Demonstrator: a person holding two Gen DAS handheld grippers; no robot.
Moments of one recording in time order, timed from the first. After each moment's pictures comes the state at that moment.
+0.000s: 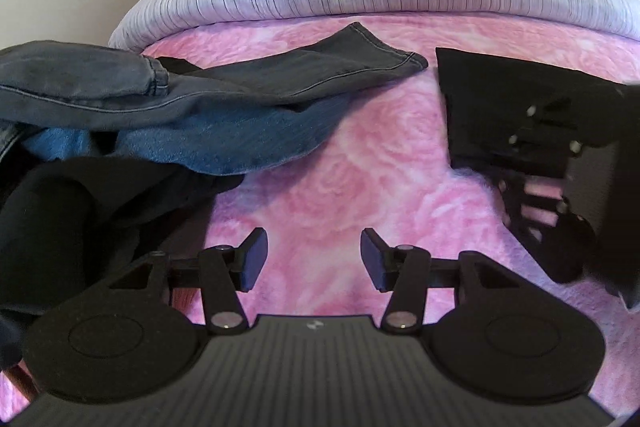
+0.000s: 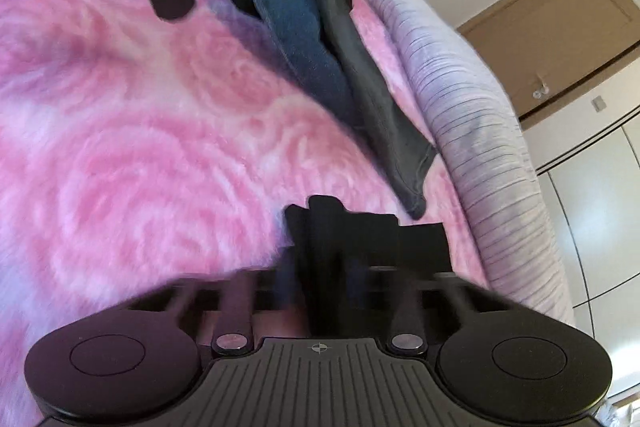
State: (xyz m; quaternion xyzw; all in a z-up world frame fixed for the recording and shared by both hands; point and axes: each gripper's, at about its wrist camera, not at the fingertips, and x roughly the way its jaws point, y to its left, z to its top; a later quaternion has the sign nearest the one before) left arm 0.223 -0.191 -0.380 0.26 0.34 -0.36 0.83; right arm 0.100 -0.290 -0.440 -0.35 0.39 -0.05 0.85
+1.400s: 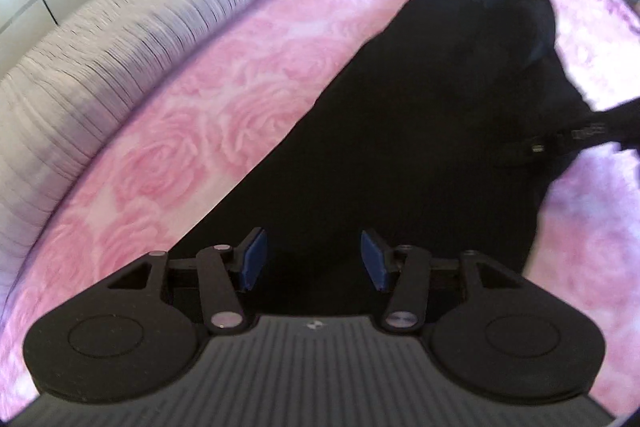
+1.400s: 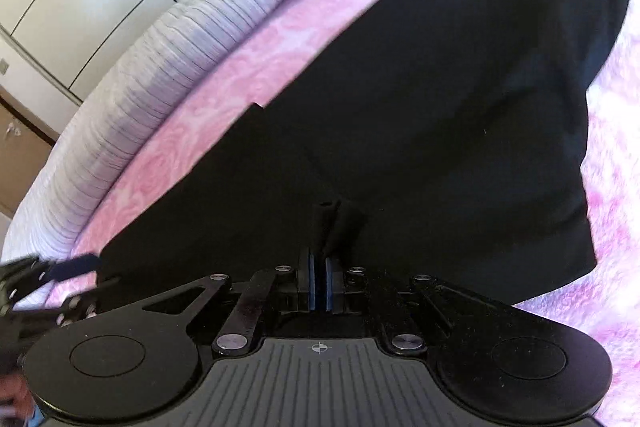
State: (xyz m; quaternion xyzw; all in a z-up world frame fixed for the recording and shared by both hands) left arm -0.102 -0.599 -0.399 0.45 0.18 -0.72 0.49; right arm -0.375 -0.655 -0.402 0.49 0.18 -0.49 0.70
